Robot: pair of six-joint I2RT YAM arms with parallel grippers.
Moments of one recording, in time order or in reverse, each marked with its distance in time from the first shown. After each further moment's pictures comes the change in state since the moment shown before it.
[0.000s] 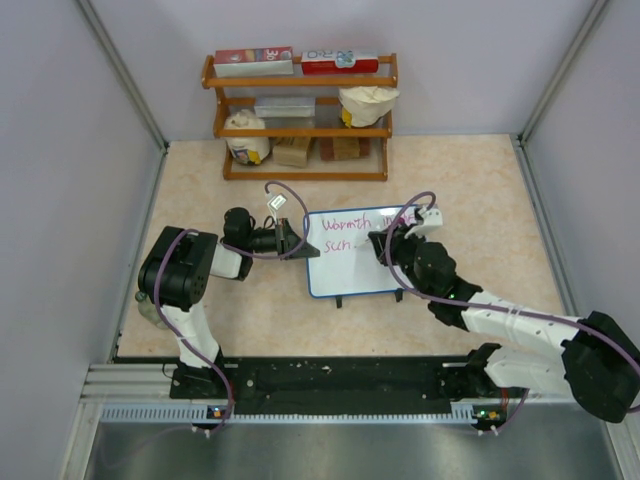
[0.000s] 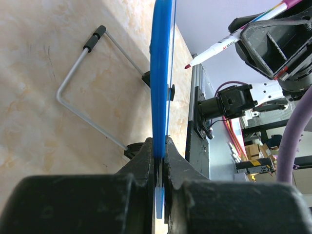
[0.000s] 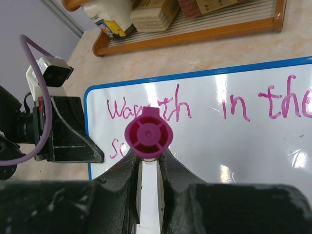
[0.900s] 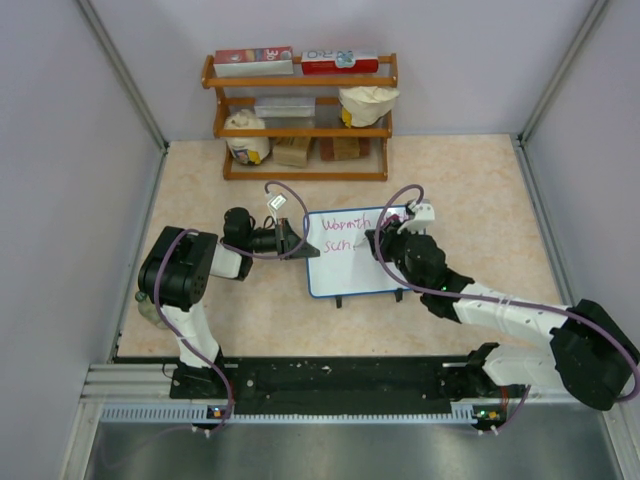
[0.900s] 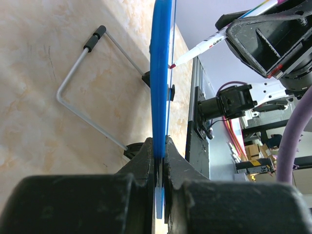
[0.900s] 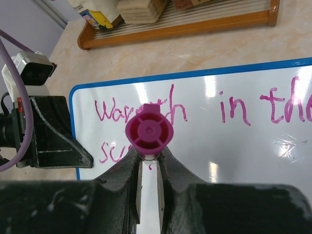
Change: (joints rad) left arm 0.000 0.000 0.000 0.000 0.000 -0.001; right arm 0.000 0.087 0.066 -0.047 0.022 -0.012
